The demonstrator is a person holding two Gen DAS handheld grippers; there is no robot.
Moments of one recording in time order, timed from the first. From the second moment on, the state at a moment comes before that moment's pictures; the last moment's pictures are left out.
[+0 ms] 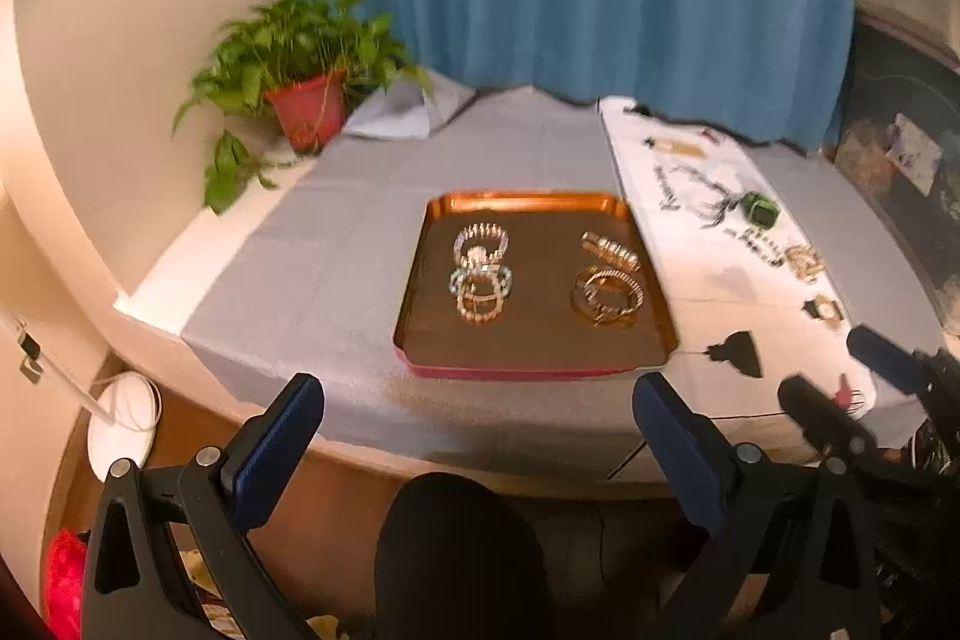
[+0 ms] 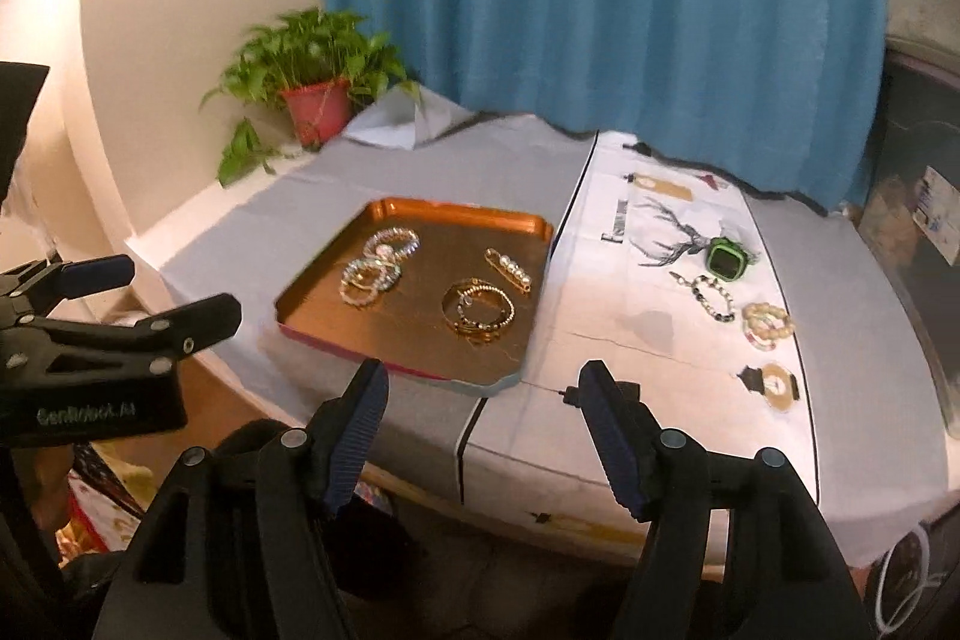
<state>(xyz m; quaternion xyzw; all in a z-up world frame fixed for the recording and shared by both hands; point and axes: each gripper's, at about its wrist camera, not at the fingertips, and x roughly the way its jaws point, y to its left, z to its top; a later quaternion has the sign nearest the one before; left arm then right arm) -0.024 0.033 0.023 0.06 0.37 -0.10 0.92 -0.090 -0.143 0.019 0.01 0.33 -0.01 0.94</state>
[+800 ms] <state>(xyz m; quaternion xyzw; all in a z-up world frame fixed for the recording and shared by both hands) -0.086 0.020 0.057 0.09 0.32 -0.11 0.94 -0.153 -0.143 0.039 0.03 0.30 -0.01 0.95</state>
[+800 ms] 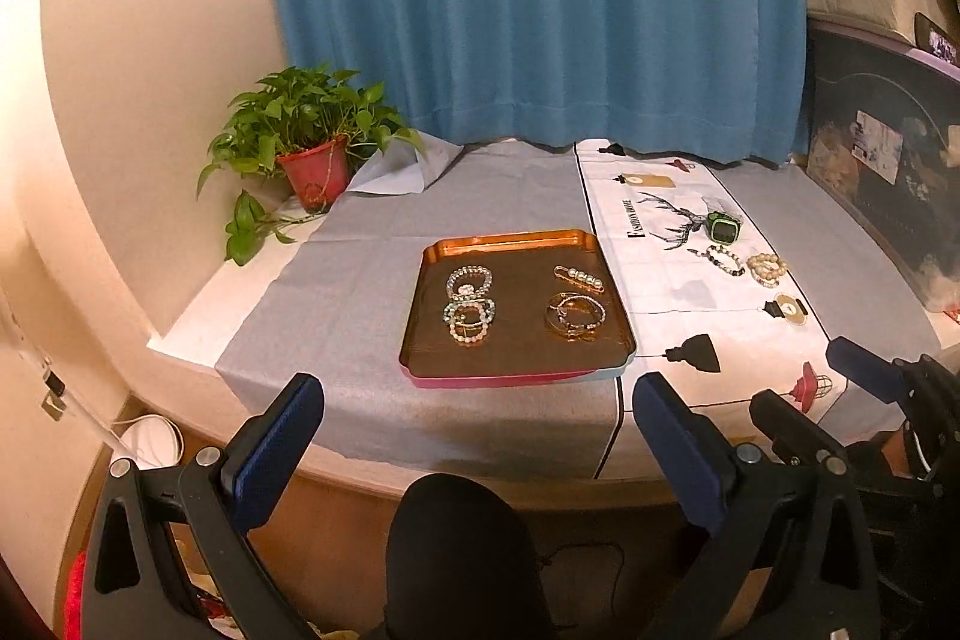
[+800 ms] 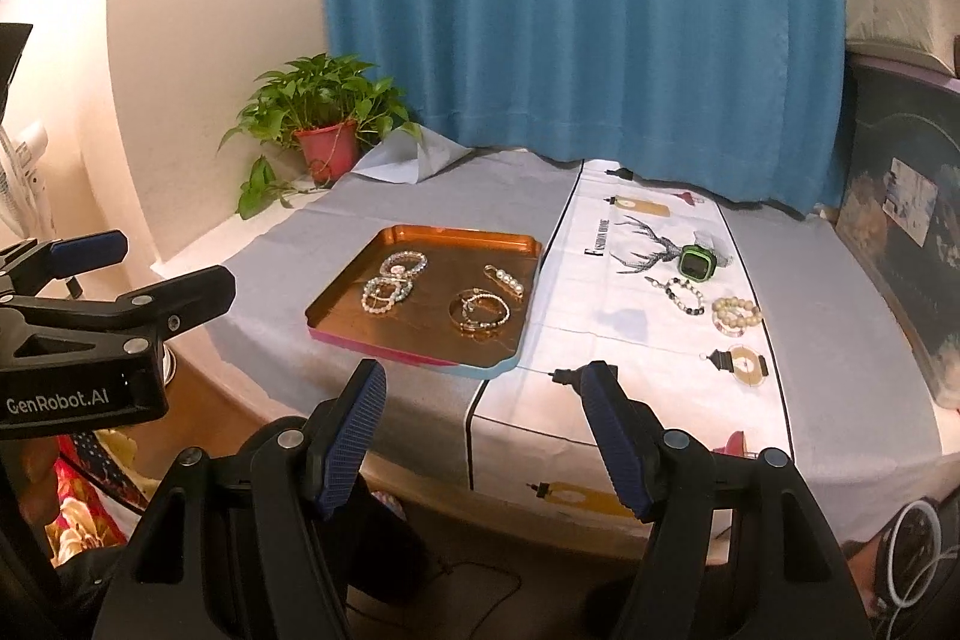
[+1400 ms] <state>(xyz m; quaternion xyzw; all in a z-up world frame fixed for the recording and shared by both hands) -0.075 0.004 0.050 0.11 0.33 -0.11 0.93 -0.147 -0.163 0.028 0.05 0.31 -0.03 0.95</state>
